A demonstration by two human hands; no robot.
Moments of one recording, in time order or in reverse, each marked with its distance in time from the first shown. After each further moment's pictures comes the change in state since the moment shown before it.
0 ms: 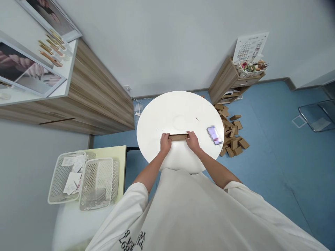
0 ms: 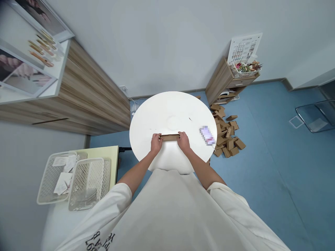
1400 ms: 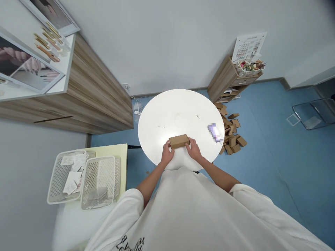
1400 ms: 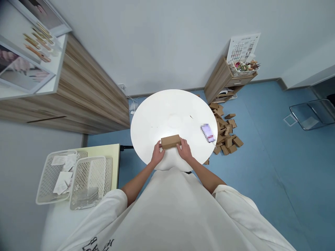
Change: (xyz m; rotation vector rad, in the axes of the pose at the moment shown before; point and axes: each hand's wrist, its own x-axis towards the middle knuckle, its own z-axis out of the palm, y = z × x) left_hand -0.084 -0.033 -0.005 -0.272 -0.144 -0.112; right_hand -0.079 -0.001 0.017 0.018 -0.035 -0.024
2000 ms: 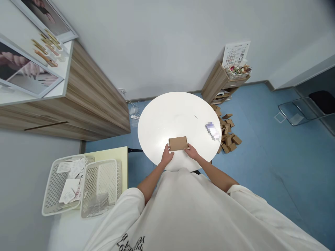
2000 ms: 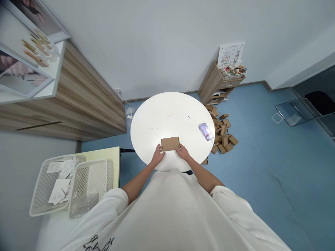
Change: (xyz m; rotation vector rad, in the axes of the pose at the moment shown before) left_hand -0.002 -0.032 -0.012 -0.061 -0.162 -0.144; right_hand -0.012 0.002 0.032 0.183 -0.120 0.361
